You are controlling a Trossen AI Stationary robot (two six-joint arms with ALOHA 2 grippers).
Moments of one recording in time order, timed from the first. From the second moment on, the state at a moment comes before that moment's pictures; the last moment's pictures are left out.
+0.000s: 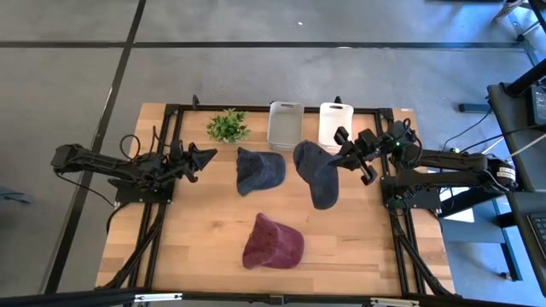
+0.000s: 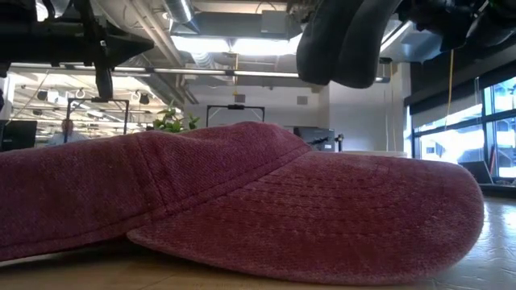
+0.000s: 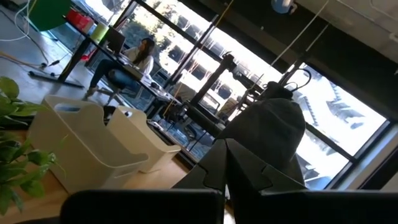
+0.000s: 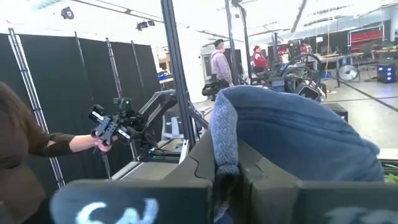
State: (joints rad) left arm -0.09 0.43 0.01 0.69 -0.50 -0.59; right arm -0.34 0.87 0.46 0.69 -0.72 0.32
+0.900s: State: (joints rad) left arm -0.02 1.10 0.53 0.79 -0.22 -0.49; right arm -0.34 0.87 0.47 1.13 -0.76 0.39
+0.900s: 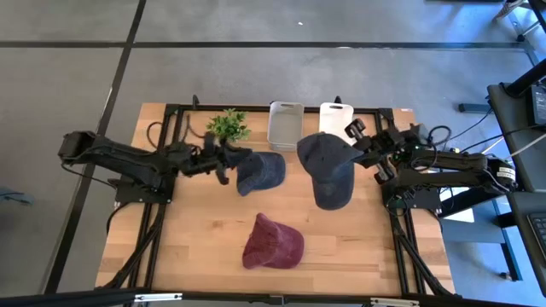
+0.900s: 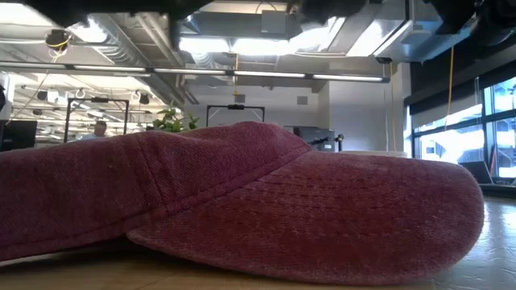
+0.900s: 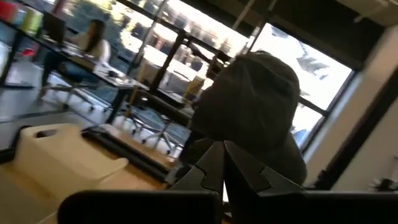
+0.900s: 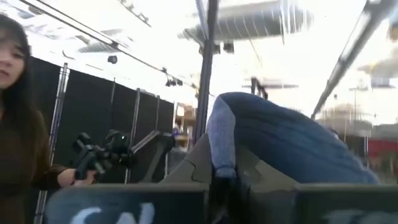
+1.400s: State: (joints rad) left arm 0.12 1.51 0.96 0.79 0.38 -0.53; right arm -0.34 1.03 0.88 1.13 -0.98 0.38
